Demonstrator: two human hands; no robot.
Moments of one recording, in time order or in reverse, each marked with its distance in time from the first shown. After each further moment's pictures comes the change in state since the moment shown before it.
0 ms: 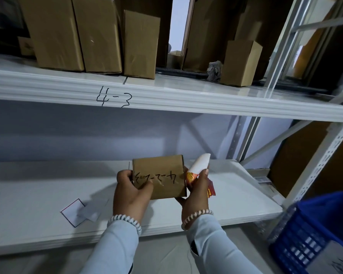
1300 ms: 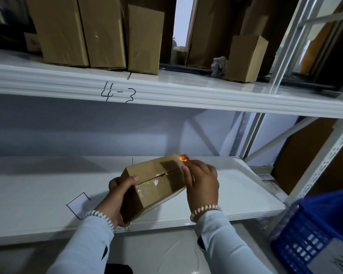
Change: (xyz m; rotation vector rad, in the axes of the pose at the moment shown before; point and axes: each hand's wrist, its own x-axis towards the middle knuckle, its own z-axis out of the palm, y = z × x) left_hand 0.025 -0.040 -0.035 -0.362 -0.313 -0.548; right_hand 0.006 -0.014 -0.019 -1.214 0.055 -0.948
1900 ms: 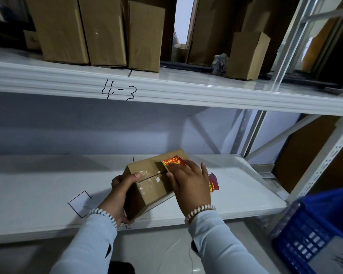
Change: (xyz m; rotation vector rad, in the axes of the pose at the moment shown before) left_hand 0.002 -0.001 0.003 -0.021 -0.001 -0.006; right_hand -0.008 -0.016 0.011 -0.152 -0.196 -0.209
